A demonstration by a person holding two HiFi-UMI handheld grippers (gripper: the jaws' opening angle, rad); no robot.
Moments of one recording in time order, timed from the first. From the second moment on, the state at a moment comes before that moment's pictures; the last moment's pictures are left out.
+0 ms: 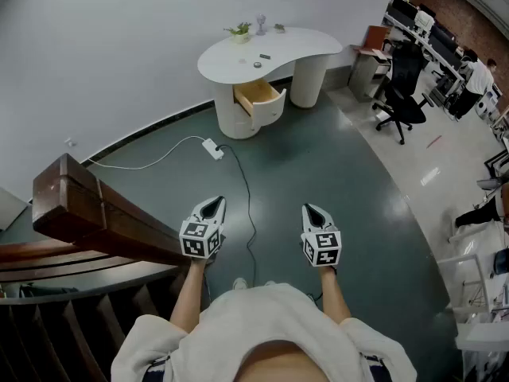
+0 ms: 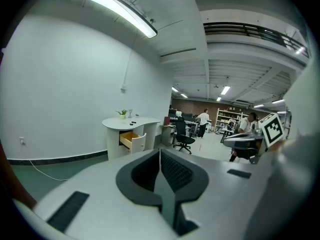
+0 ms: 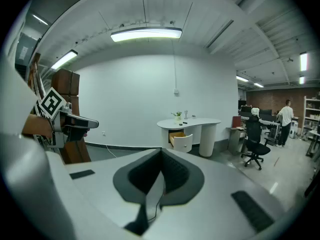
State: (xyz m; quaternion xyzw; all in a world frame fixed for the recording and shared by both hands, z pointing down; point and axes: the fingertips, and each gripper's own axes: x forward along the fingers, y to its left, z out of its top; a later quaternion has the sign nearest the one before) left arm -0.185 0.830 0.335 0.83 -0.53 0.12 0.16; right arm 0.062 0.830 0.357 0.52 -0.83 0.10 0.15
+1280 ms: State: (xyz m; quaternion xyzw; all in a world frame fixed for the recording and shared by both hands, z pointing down) left arm -0.112 0.859 0.345 0.84 -0.51 0.11 0.15; right arm 0.111 0.868 0.393 0.49 -0.84 0.13 0.17
